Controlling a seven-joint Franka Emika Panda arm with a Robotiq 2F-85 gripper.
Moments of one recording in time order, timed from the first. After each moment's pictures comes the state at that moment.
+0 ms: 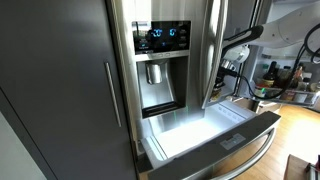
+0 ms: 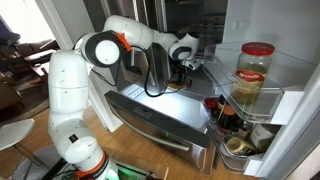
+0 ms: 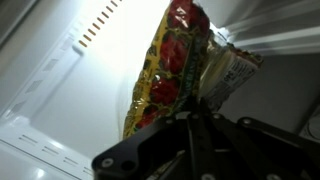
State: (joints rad) arm -0.35 0.41 -0.17 -1.66 0.46 2.01 0.43
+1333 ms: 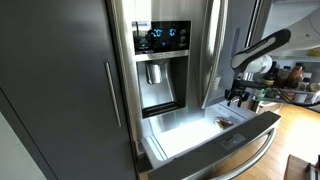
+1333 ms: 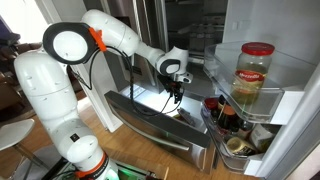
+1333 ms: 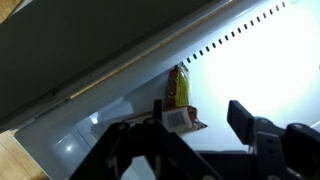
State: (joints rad) arm -0.31 0.14 -0.23 -2.16 0.21 2.18 0.10
